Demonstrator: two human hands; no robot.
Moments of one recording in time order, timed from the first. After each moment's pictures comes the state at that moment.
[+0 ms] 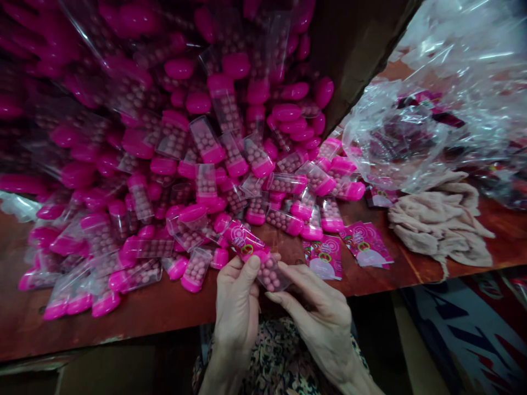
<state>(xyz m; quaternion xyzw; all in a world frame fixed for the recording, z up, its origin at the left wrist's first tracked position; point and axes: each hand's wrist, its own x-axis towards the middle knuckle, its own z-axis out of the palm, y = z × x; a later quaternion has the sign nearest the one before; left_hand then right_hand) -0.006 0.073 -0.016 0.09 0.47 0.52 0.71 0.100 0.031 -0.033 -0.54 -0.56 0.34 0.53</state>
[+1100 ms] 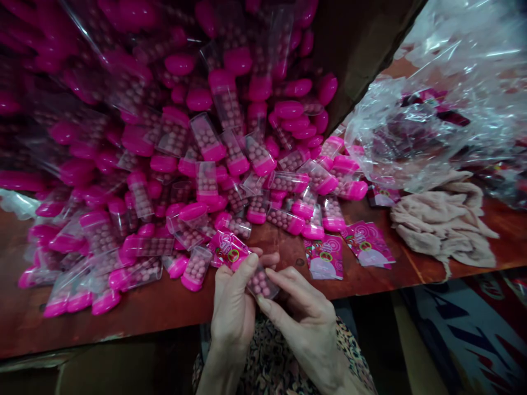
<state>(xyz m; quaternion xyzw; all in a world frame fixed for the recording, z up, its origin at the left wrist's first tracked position) -0.010 0.071 -0.015 0.07 0.50 0.49 0.71 0.080 0.026 -0.036 -0.52 -0.49 0.43 0.55</state>
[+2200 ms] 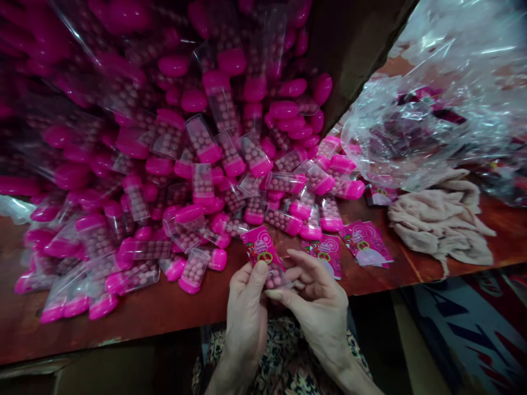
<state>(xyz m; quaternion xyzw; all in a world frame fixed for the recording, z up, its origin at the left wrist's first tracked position) 0.006 0.063 -0.017 0.09 0.48 0.49 0.72 0.088 0.037 -0.038 -0.54 -0.30 0.49 0.62</state>
